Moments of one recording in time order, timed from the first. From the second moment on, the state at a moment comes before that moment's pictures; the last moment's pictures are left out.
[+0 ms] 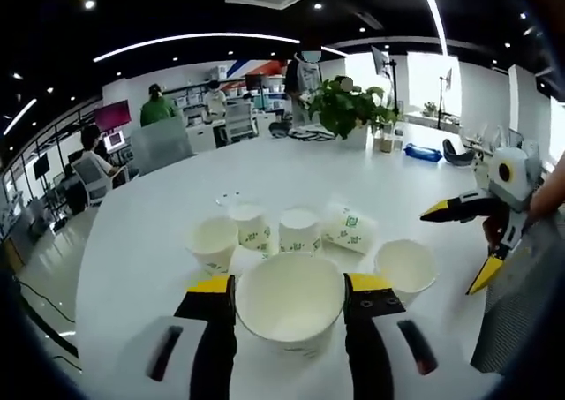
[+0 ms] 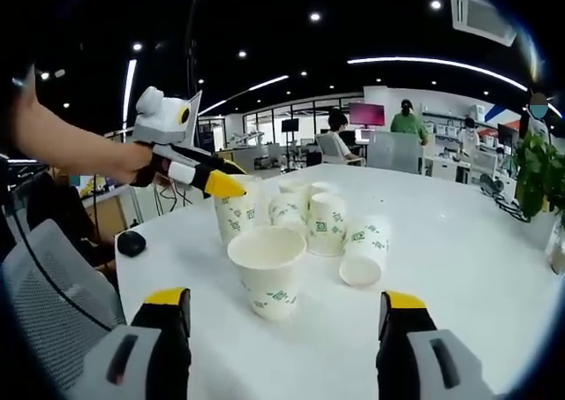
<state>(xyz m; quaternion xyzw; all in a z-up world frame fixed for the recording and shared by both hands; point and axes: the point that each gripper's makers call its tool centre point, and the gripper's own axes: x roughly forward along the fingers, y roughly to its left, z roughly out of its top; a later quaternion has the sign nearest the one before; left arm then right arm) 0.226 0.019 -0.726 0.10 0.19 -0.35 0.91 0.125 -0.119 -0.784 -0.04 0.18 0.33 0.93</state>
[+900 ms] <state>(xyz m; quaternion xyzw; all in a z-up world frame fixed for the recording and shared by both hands) 0.191 -0.058 -0.664 0.08 0.13 -0.42 0.89 0.125 -0.122 -0.783 -0.03 0.18 0.32 0.93</state>
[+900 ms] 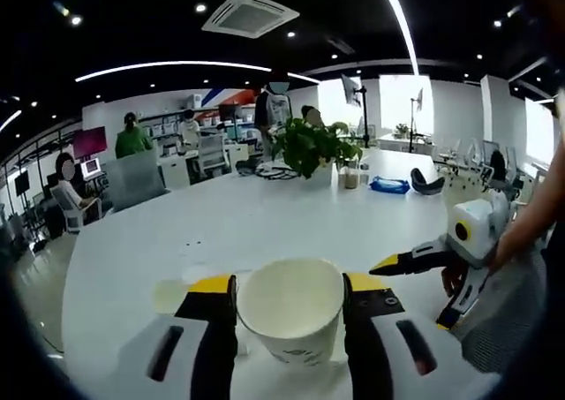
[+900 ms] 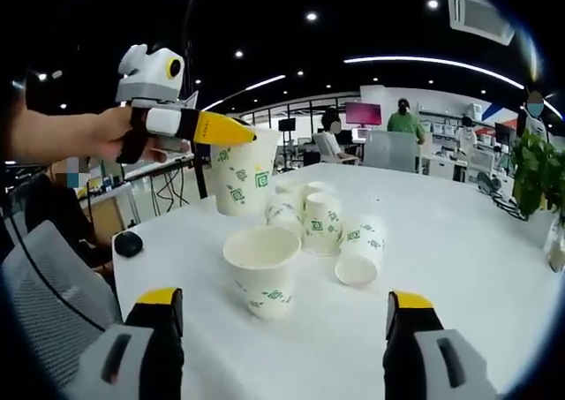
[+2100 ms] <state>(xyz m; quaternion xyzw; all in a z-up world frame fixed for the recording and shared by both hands) 0.187 -0.085 -0.715 0.10 0.15 -0.45 0.88 0.128 -0.124 -0.792 -0.04 0.19 0.32 0.93</state>
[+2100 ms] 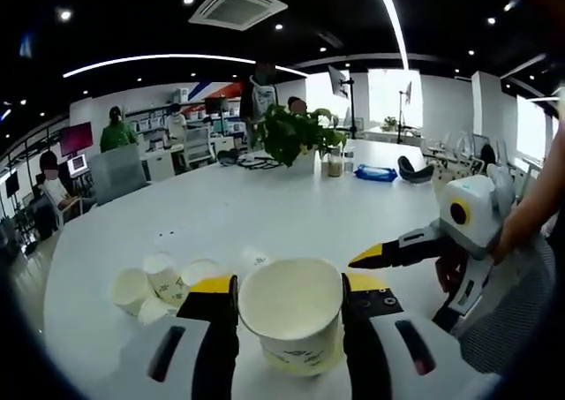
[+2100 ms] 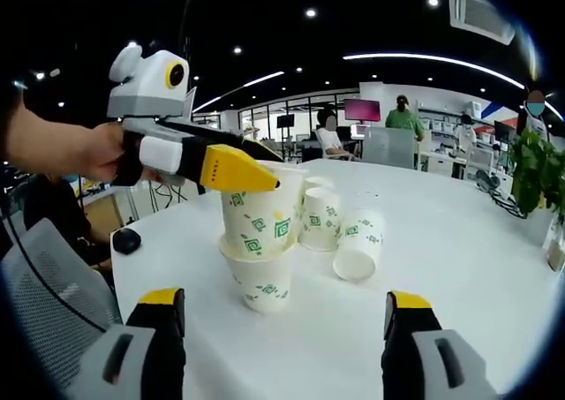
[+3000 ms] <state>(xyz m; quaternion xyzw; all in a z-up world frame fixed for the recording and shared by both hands) 0.174 -0.083 -0.766 0.17 0.21 -0.45 0.85 0.129 -0.125 -0.798 -0.04 0.20 0.32 0.93</state>
